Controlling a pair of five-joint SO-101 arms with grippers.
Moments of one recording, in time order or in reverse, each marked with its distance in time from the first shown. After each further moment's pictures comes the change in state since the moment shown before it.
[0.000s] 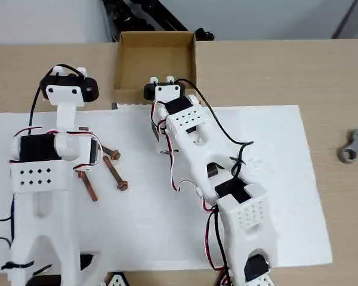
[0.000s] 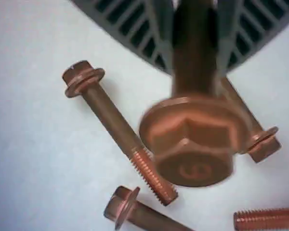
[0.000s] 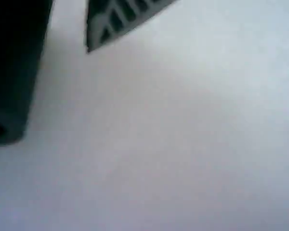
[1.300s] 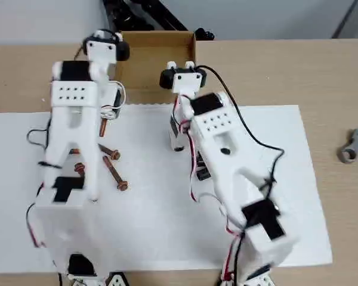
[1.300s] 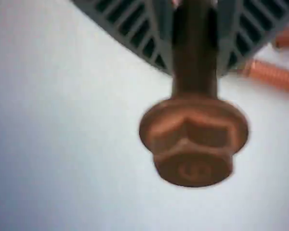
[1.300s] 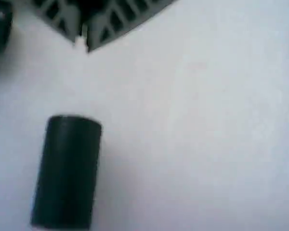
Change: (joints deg) left arm 5.9 52.0 -54.2 10.5 -0.7; right arm 3.9 -21.5 11.0 3.4 2.5
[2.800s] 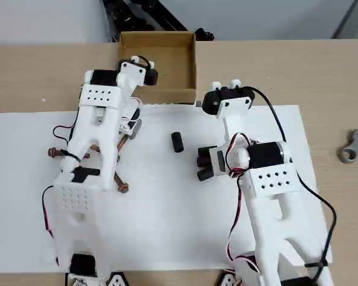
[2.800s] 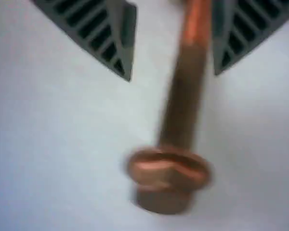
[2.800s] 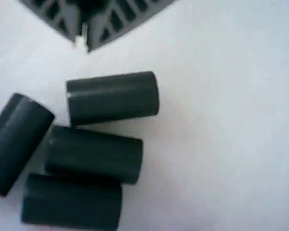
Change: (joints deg) left arm 3.7 17.6 -3.4 -2.0 -9.6; right arm 12.1 -42.2 39.8 -7.3 12.7
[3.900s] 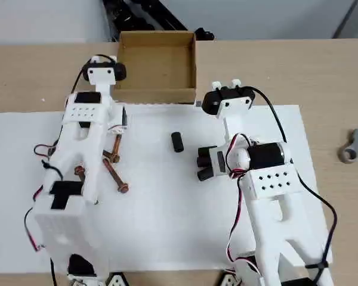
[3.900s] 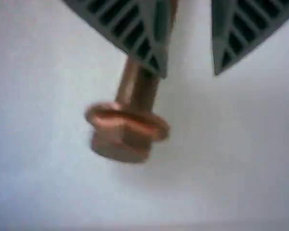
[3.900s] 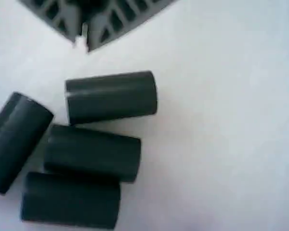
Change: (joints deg) left arm -3.6 -16.1 30.3 -27.6 19.1; right arm -0.1 -0.4 0.0 0.0 0.0
